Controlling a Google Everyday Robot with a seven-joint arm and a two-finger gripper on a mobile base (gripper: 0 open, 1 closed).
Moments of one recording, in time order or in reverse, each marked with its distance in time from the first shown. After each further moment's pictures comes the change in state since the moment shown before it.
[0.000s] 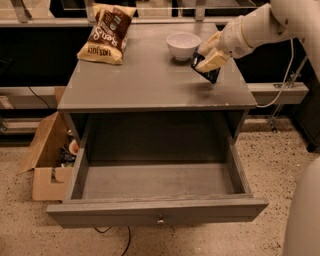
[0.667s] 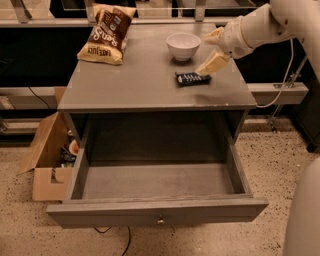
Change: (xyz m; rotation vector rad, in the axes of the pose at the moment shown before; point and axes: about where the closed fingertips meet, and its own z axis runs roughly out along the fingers) arm 0.000 0.000 0.000 0.000 0.000 0.000
